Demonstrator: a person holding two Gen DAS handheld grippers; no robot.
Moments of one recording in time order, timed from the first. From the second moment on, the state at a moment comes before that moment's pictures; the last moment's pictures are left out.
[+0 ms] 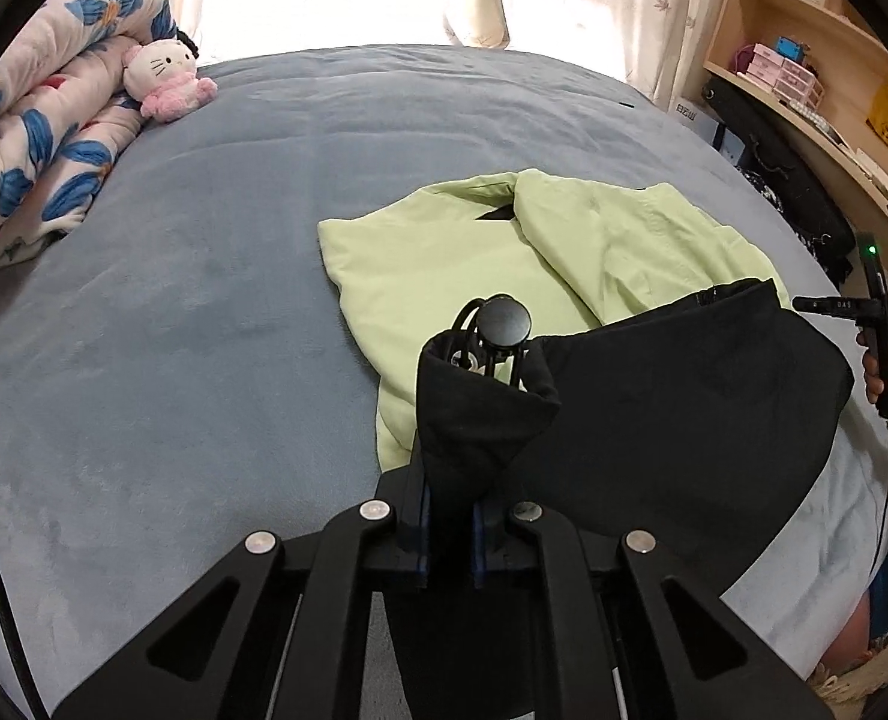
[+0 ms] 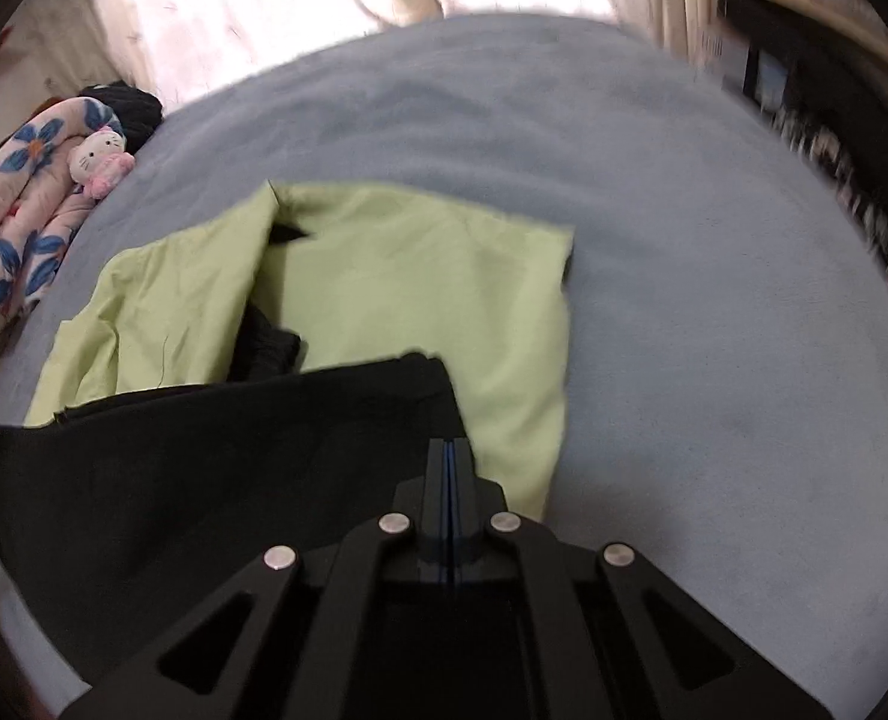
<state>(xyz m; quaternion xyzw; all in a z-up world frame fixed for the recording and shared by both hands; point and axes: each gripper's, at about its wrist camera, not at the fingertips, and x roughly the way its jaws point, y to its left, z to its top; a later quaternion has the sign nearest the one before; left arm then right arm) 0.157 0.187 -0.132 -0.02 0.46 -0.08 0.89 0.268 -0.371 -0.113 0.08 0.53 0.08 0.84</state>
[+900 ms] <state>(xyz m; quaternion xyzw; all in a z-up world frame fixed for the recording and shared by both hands) 0.171 0.194 -0.152 -0.08 0.49 -0.02 0.87 0.305 -0.339 -0.133 0.03 0.55 0.16 0.82</state>
